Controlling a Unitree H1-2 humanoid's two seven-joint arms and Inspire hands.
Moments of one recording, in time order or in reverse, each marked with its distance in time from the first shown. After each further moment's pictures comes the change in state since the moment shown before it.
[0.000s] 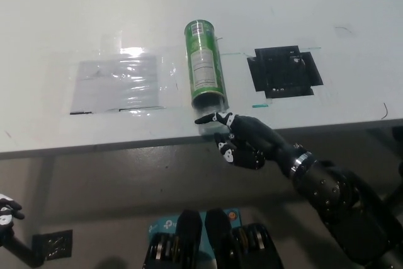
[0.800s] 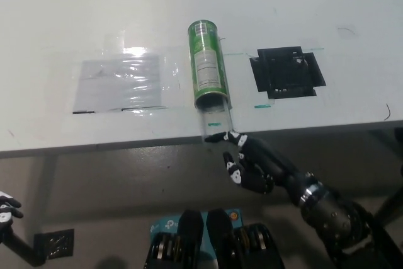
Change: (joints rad) left_arm -0.008 0.009 0.001 -0.002 0.000 0.004 0.000; right_arm 0.180 0.013 -0.045 -0.173 0.005 0.082 -0.005
